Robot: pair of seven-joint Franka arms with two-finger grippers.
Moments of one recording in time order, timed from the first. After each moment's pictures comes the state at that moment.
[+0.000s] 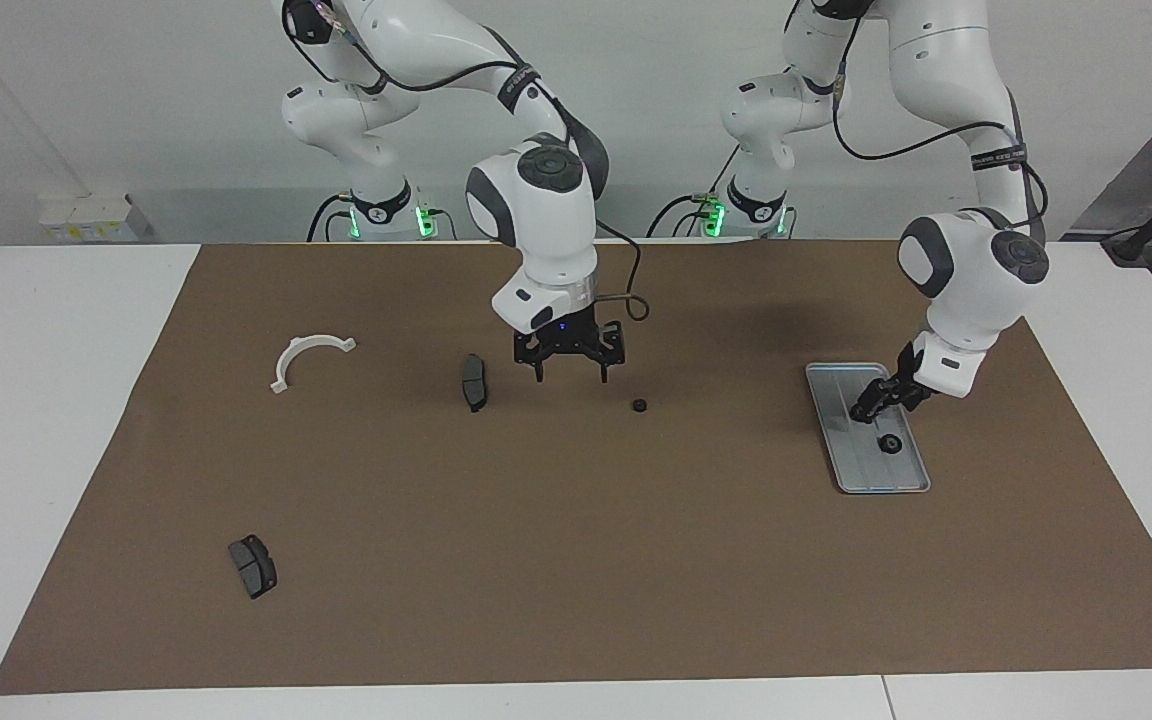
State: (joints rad) left arm 0.19 0.20 -0.13 -2.11 -0.03 2.34 -0.13; right arm 0.56 0.36 0.05 -1.68 -0.04 2.18 0.74
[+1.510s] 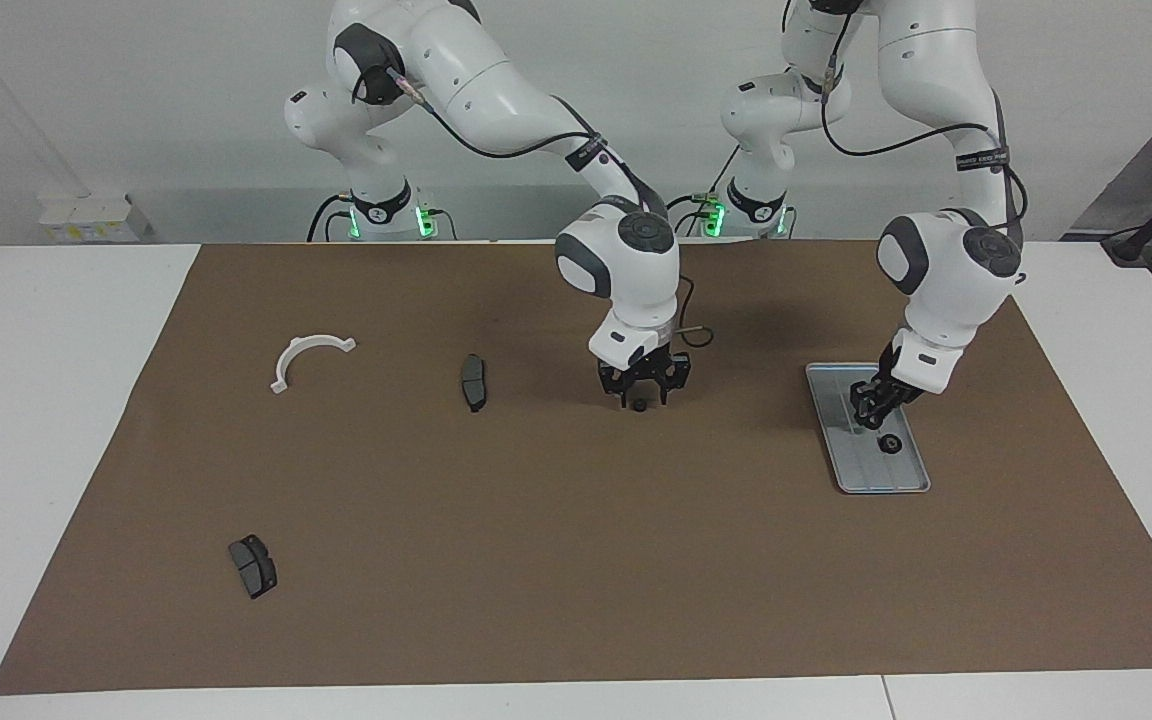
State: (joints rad) left arm 0.17 0.18 -0.15 -2.10 -0.03 2.39 -0.13; right arm 0.70 0.62 0.05 -1.58 -0.07 2.35 0.79
